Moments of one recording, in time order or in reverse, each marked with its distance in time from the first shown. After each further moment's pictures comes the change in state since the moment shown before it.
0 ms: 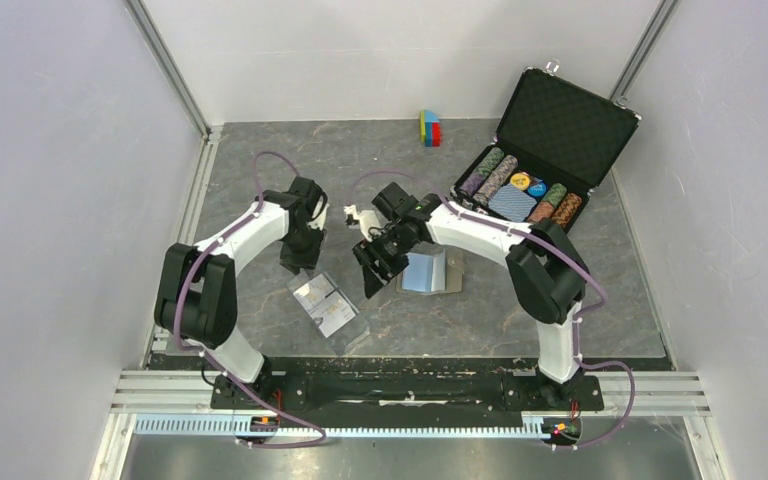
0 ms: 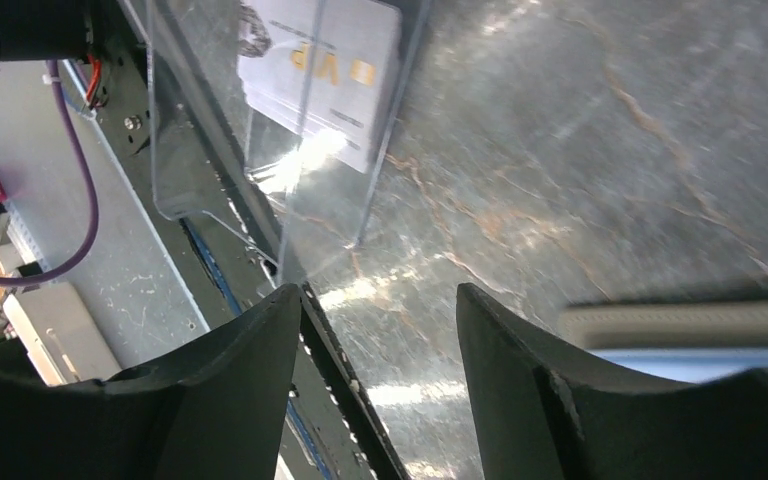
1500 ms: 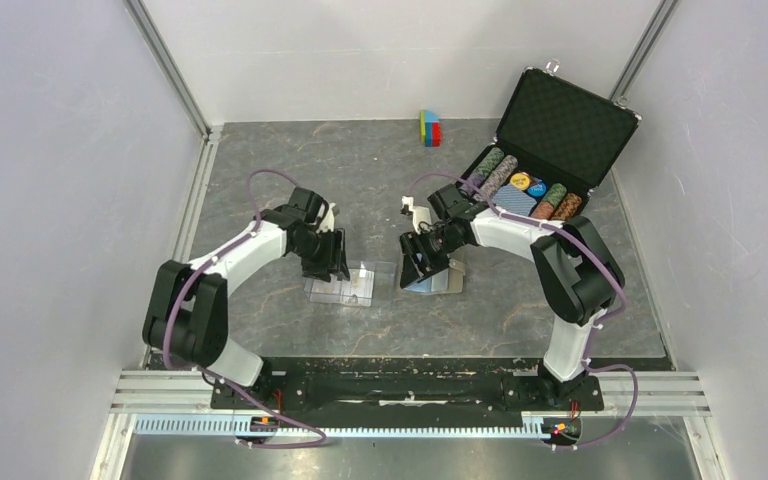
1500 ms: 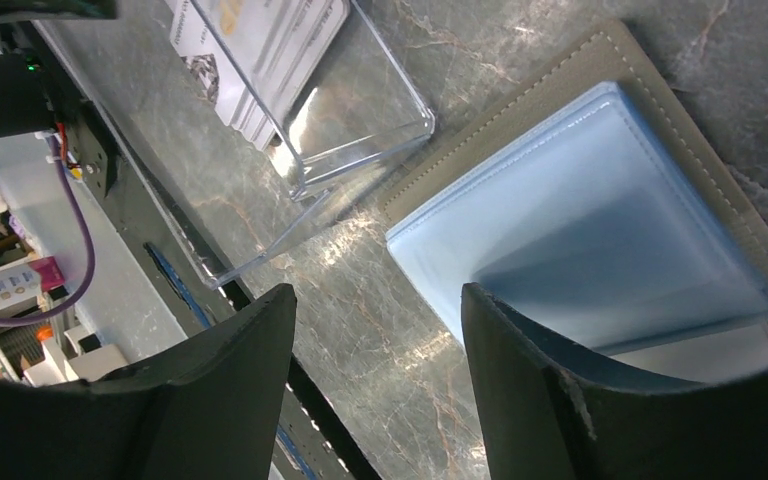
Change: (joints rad) left arm -0.040 -0.128 -0.156 0.233 0.349 -0.233; right arm -0.247 -0.132 -0.345 0.214 -0.032 0.090
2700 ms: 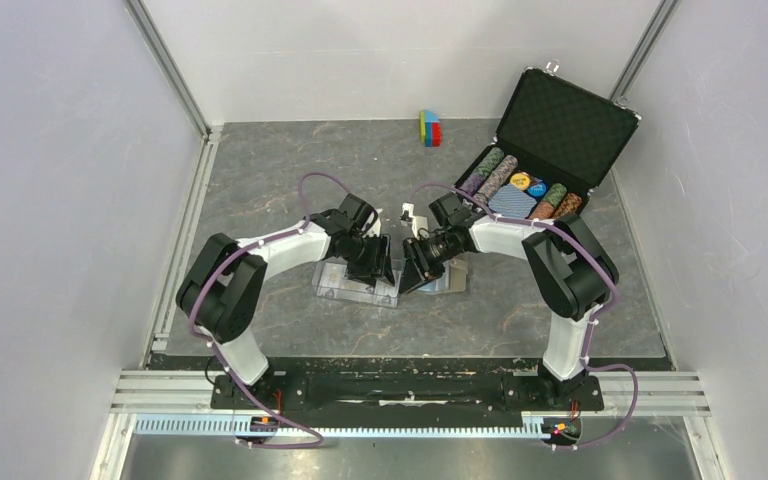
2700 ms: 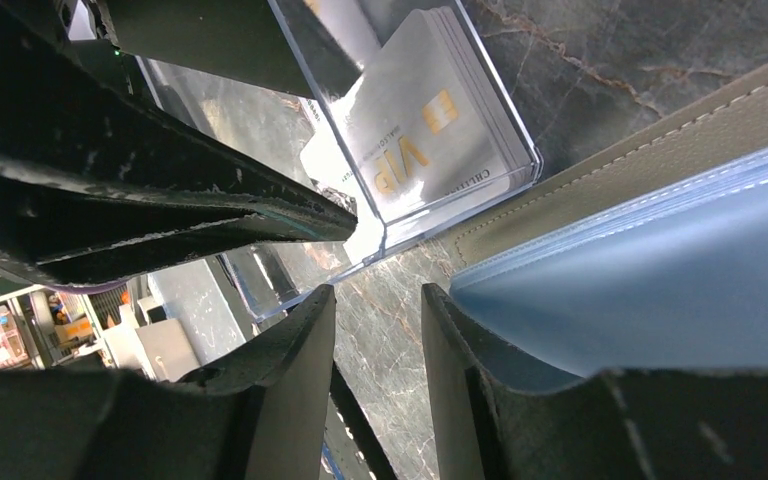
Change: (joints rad) left arm -0.251 0.223 0.068 0.238 0.063 -0.180; right arm -0.006 0.040 -0.074 0.137 -0.175 0.069
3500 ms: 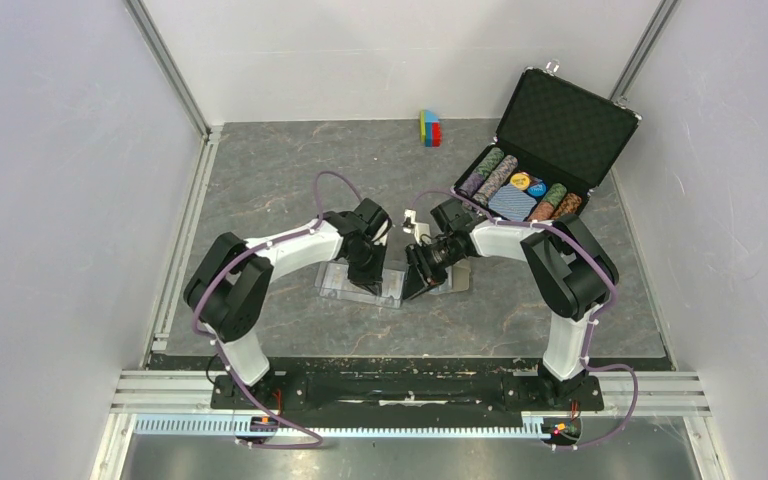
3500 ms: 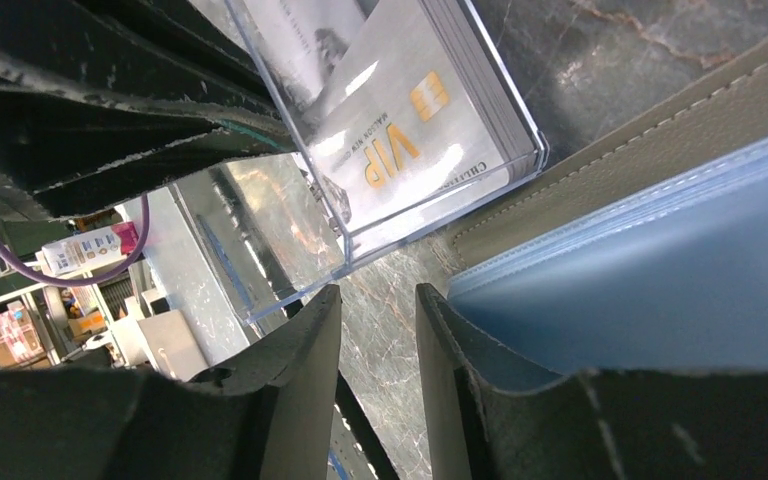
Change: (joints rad) left arm -0.079 0.017 0.073 -0.185 -0.152 0.011; right arm 0.000 0.000 -0.042 0.010 -0.003 0.002
